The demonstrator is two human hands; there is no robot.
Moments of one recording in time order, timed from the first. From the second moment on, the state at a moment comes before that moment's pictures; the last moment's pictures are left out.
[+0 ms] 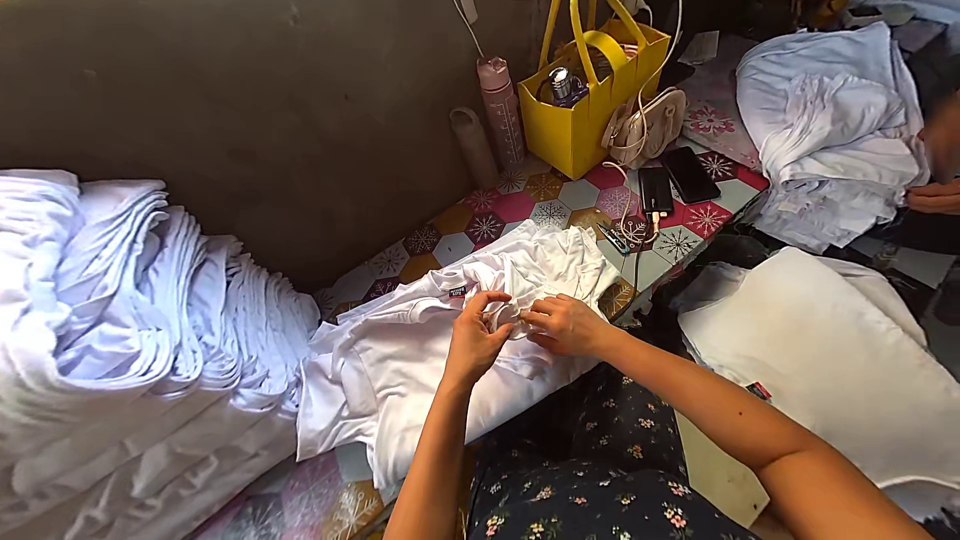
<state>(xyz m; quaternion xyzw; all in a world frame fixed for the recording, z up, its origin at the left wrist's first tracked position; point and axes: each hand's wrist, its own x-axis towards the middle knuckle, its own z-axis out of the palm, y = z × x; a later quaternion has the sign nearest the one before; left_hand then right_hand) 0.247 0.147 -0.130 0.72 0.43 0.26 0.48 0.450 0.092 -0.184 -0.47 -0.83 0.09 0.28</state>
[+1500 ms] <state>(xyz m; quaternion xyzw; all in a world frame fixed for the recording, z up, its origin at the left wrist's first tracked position) 0.276 0.189 -0.107 0.90 0.29 0.26 0.20 0.481 0.124 -0.128 -0.46 -0.42 0.36 0.69</state>
